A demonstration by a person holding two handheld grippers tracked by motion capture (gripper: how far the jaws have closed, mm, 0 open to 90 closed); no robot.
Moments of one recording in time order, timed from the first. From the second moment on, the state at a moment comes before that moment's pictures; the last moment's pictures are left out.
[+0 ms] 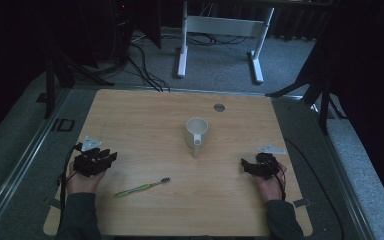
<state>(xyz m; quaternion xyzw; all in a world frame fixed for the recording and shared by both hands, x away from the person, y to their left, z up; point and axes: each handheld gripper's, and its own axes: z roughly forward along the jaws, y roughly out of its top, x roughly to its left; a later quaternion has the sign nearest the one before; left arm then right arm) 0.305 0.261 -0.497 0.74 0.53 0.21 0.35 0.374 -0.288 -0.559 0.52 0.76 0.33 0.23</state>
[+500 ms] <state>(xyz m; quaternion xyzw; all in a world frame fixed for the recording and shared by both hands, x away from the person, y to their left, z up) 0.291 0.247 -0.483 0.76 0.50 0.21 0.36 0.374 -0.288 -0.559 0.52 0.76 0.33 0.23</state>
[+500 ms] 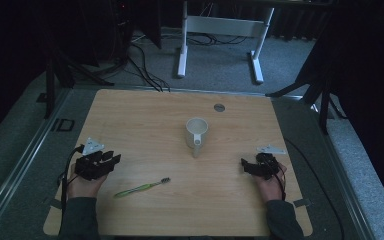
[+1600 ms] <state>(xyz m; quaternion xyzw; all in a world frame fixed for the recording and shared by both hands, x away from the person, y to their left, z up) 0.298 0.216 -0.455 0.82 0.40 0.20 0.36 0.375 -0.287 -0.559 0.52 0.76 0.33 0.23</state>
